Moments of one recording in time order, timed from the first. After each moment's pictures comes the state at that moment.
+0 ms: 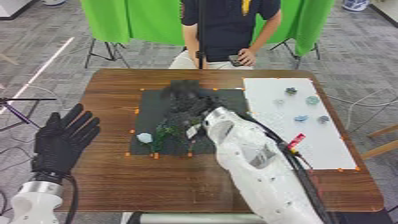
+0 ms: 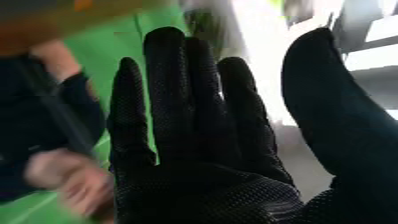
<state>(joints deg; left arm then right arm) 131.5 -56.0 -102.6 -124.1 18.3 10.6 12.2 -77.8 -80.5 59.6 -101.6 -136.9 -10.6 6.5</state>
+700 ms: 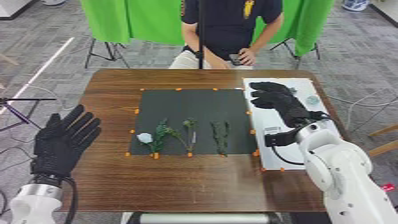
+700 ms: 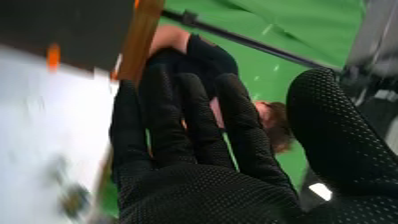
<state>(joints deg) 133.1 -55.7 -103.0 -125.2 18.4 10.0 12.8 -96.5 -68.4 88.1 -111.5 -81.9 -9.6 14.0</state>
